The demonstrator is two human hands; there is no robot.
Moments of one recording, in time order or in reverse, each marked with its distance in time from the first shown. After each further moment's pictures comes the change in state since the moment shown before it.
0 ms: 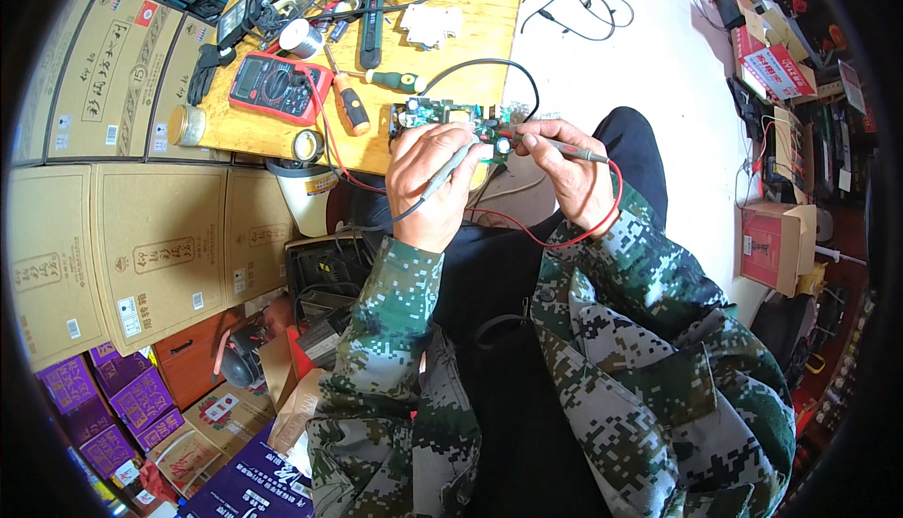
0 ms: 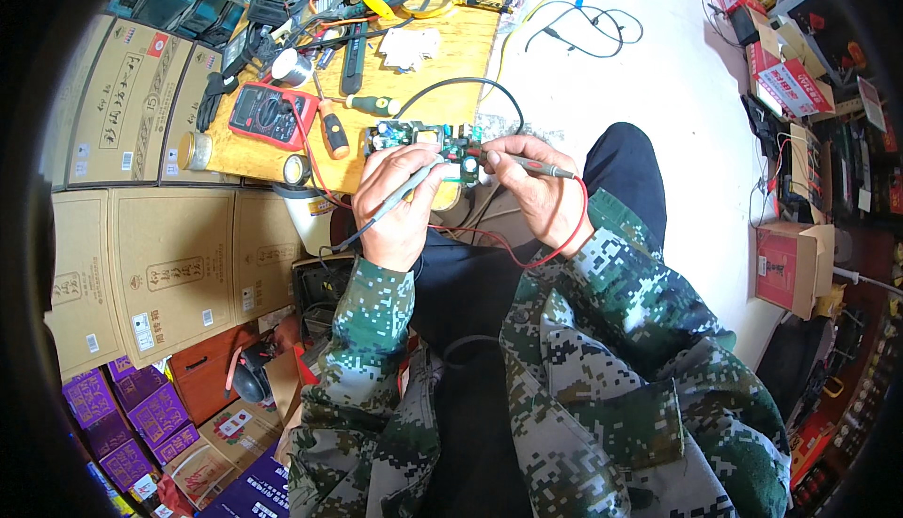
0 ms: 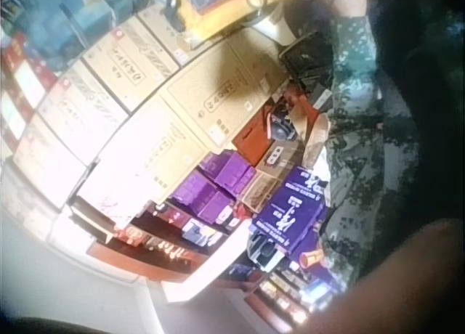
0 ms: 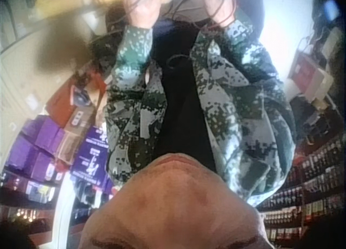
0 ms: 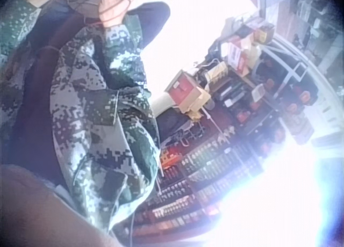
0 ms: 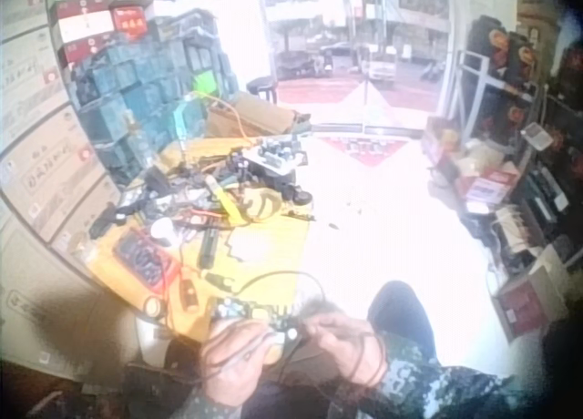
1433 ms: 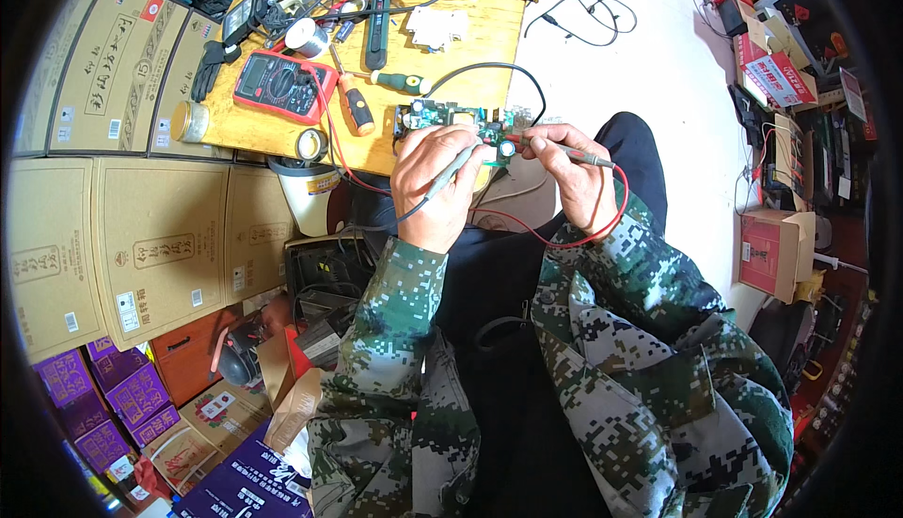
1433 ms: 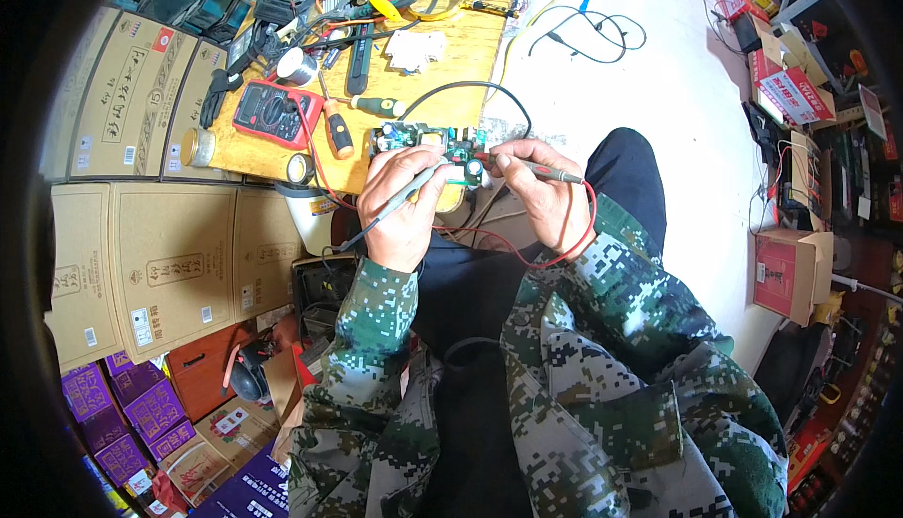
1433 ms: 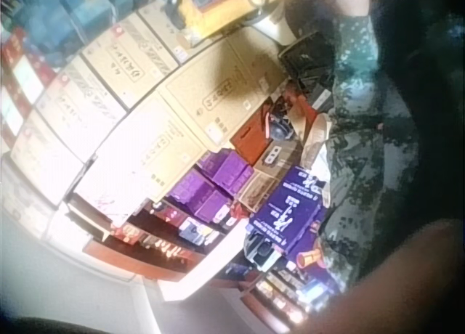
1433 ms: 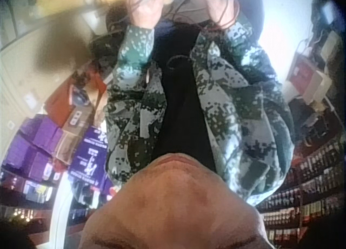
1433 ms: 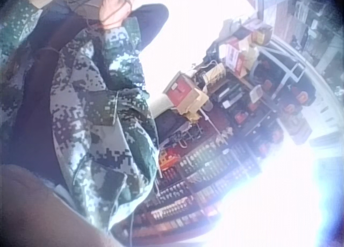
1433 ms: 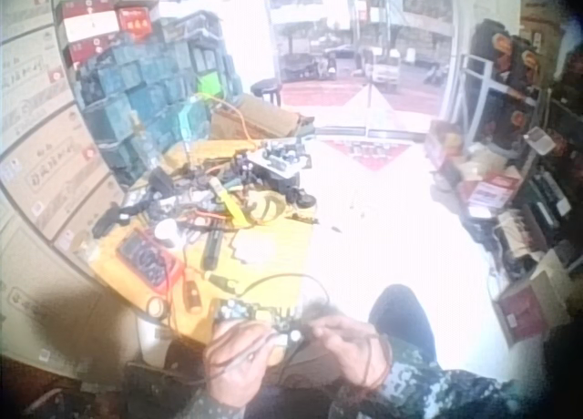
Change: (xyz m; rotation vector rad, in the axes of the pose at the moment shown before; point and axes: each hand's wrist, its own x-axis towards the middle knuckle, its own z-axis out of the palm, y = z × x) left_hand -0.001 0.002 0.002 -0.012 0.023 -0.031; right_hand -0.001 0.002 -0.003 0.005 0.025 -0.005
